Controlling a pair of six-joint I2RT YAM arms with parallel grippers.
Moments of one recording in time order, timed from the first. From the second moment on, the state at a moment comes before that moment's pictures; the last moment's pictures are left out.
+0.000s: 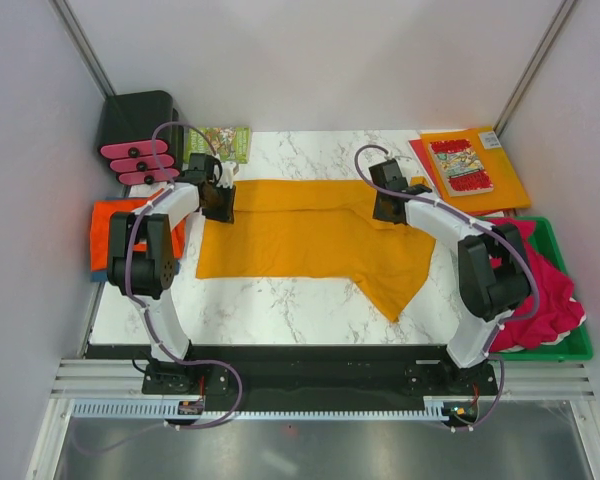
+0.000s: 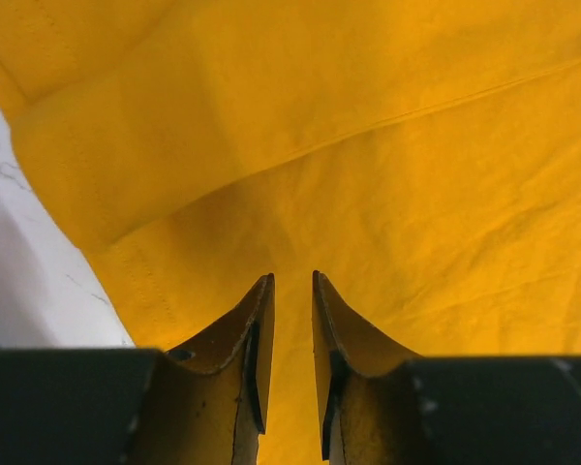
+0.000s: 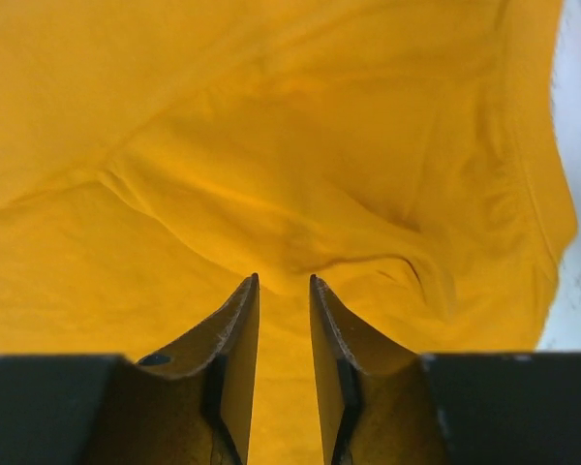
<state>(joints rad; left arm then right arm) -0.08 1.92 1.33 -0.48 0.19 0.13 0.38 1.80 1.29 -0.41 0.38 0.48</state>
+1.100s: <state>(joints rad) -0.08 1.92 1.27 -0.45 0.24 0.13 0.41 1.98 1.34 -0.40 0.38 0.41</state>
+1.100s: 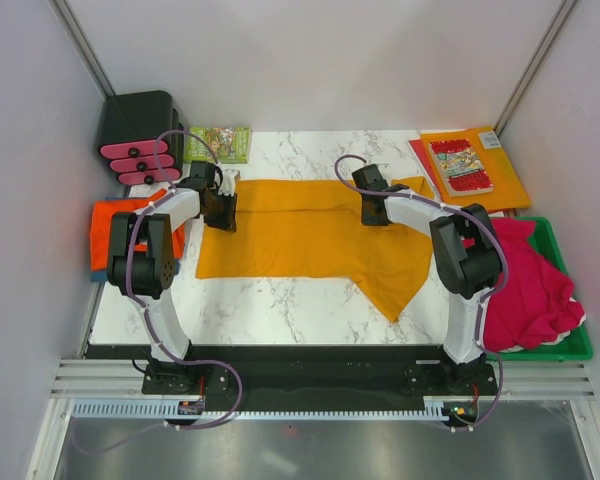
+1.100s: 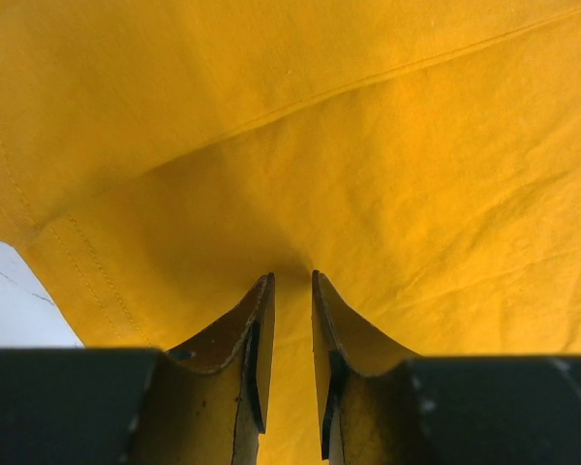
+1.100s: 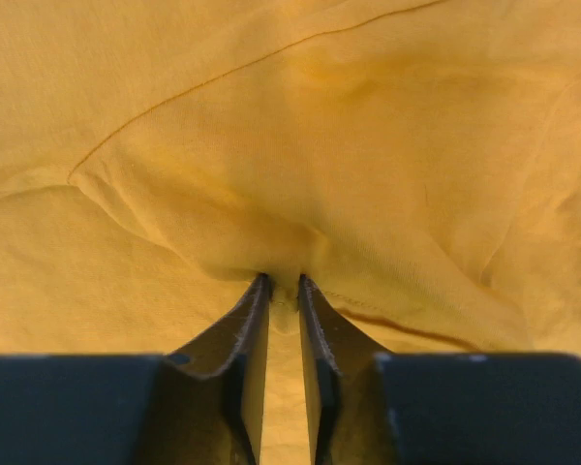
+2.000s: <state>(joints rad) -0.08 1.92 1.26 -0.44 0.24 0.13 0.47 1.79 1.21 -0.39 0.37 0.43</state>
